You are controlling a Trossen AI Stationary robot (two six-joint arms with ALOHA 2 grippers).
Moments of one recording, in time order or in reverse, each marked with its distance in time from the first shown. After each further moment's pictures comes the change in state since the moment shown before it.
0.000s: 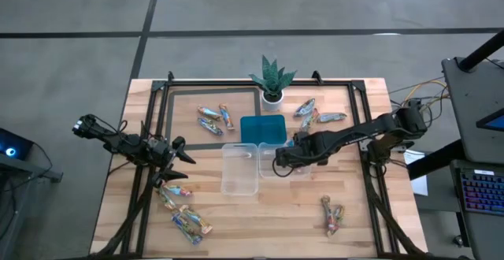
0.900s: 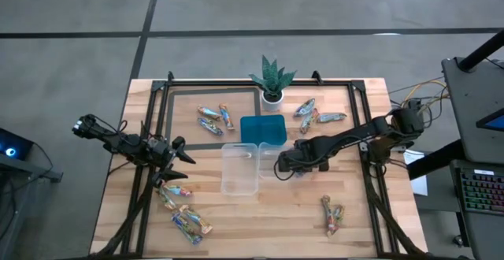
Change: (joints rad) left arm 0.000 0.000 0.000 0.000 0.000 0.000; right arm 0.000 0.054 -0.123 0.146 -0.151 -0.004
